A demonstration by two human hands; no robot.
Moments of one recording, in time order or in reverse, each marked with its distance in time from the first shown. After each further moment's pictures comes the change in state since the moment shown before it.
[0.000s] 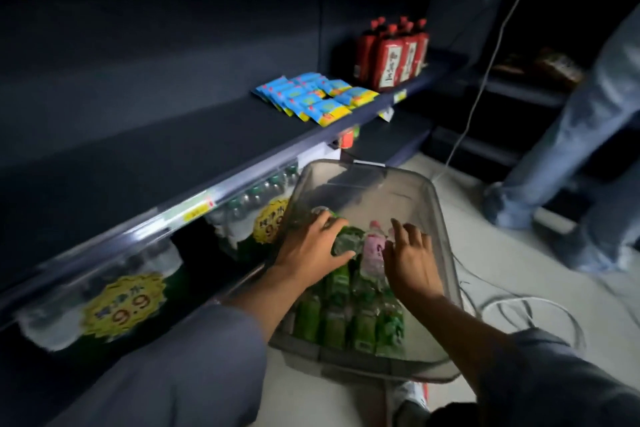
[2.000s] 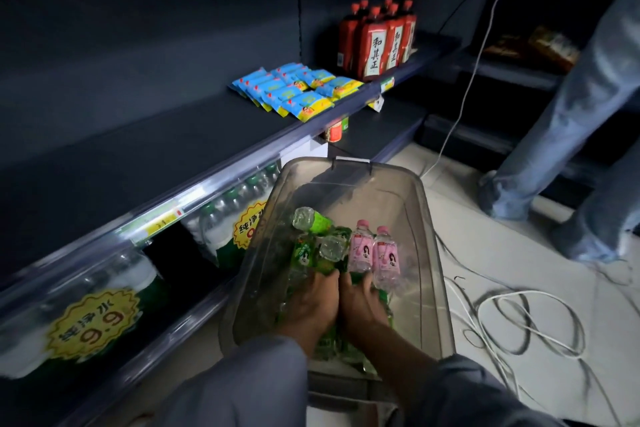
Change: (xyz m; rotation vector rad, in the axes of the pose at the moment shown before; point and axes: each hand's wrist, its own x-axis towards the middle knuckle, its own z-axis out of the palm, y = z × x) left_hand -0.004 0.048 0.087 -0.456 -0.295 -0.785; right_hand -0.029 -0.023 0.059 -0.028 -0.622 0.165
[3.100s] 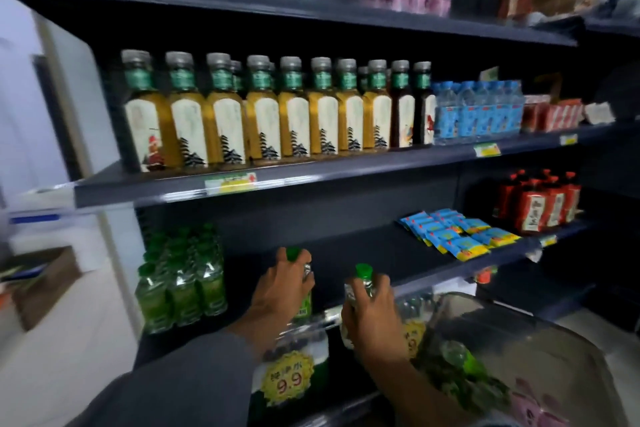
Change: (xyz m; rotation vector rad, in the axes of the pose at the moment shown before) left_hand -0.161 -0.103 -0.372 0.418 0.804 0.174; right_hand -0.117 -0.274 -0.091 0.168 0.705 -0.762
